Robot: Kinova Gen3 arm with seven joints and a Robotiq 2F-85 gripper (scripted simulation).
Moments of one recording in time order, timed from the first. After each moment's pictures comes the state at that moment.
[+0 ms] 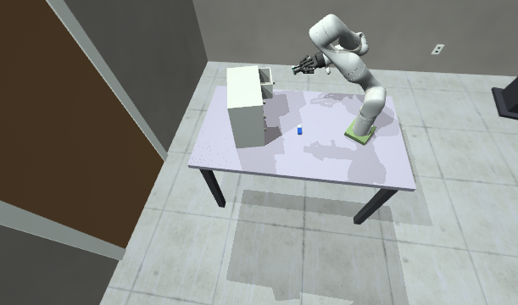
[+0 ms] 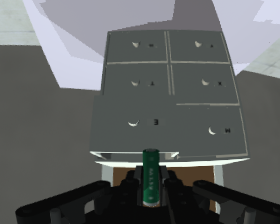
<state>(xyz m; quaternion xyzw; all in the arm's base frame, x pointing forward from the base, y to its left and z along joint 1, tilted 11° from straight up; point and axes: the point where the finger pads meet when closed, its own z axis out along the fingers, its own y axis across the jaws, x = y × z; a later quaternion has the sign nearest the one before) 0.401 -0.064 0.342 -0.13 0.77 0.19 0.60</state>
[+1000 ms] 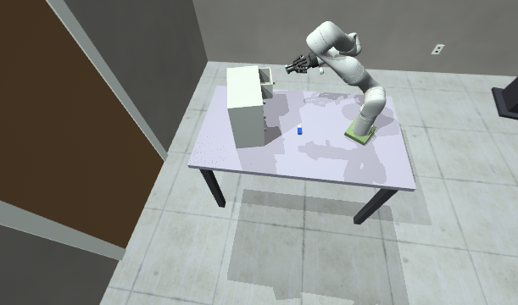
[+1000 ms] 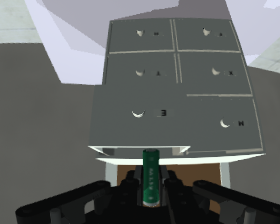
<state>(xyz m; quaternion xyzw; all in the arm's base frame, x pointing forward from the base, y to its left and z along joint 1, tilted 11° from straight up) 0.434 -0.058 0.348 -0.12 0.77 0.18 0.60</state>
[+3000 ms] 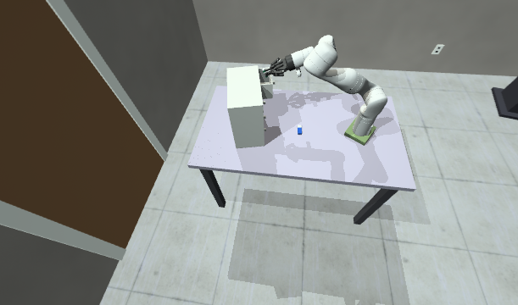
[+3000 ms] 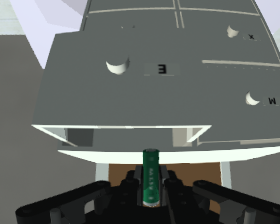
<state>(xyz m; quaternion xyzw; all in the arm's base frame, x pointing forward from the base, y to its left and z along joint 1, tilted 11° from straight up) 0.538 -0.002 0.362 -0.13 0.77 0.19 0.60</state>
